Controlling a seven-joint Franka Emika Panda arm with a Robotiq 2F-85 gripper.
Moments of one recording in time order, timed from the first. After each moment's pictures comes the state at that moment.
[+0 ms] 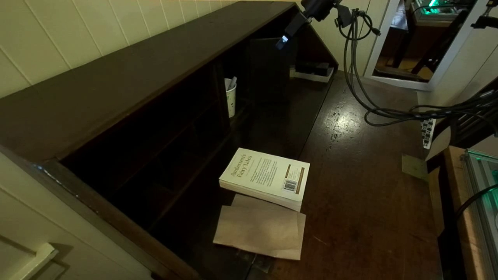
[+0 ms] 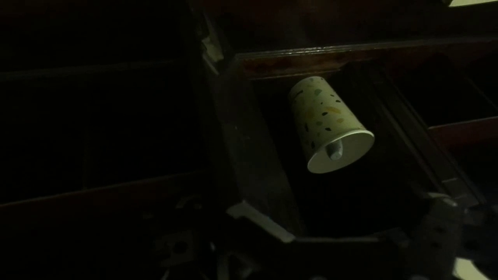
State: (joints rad) arm -0.32 0.69 -0.40 -1.34 -2.10 4.18 1.96
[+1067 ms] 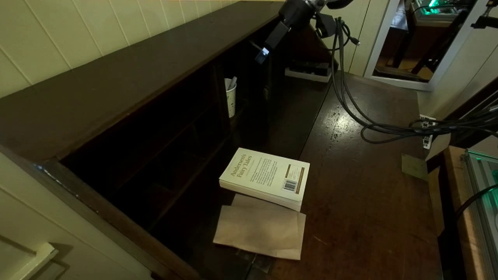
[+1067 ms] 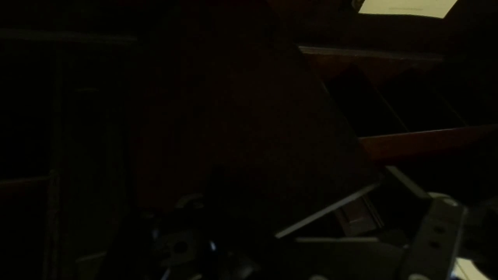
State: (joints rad) arm -0.22 0.70 -0.33 -1.34 -2.10 4.21 1.95
